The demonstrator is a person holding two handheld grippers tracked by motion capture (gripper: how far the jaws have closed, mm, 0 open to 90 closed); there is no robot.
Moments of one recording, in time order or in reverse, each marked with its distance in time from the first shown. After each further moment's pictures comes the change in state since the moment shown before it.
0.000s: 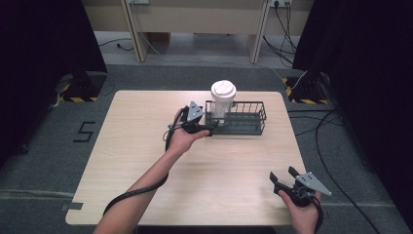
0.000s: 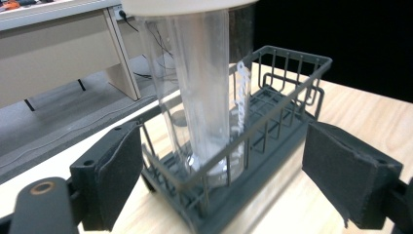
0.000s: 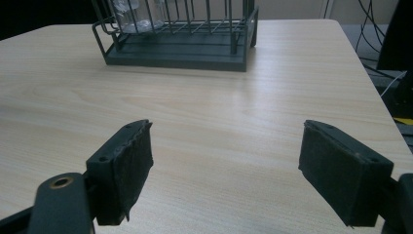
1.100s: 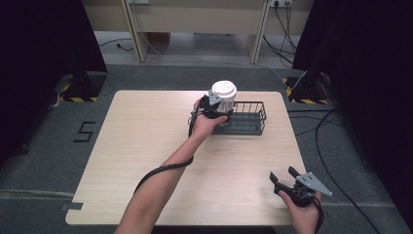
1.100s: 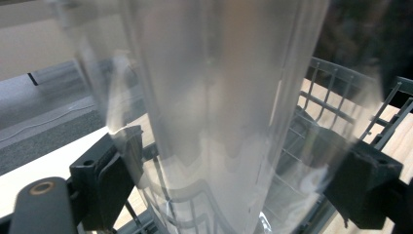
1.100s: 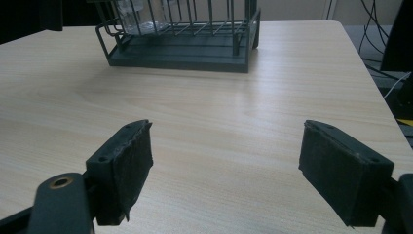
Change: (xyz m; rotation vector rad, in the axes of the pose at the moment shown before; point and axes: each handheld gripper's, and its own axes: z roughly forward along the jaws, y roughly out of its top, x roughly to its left) left arm 0.001 0.017 0.095 0.062 0.060 -0.089; right arm -0.001 0.000 -0.001 -0.007 0.008 -0.006
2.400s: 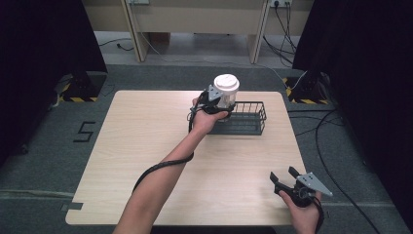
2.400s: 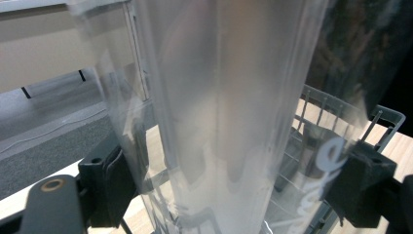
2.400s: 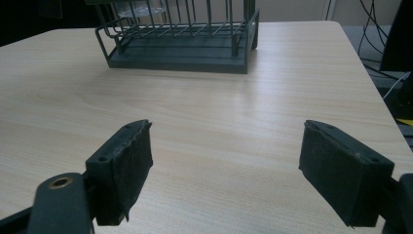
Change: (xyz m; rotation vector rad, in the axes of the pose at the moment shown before) left arm 0.004 0.016 -0.002 -0.042 -0.030 0.007; right arm 0.000 0.000 0.000 -0.002 0.000 0.015
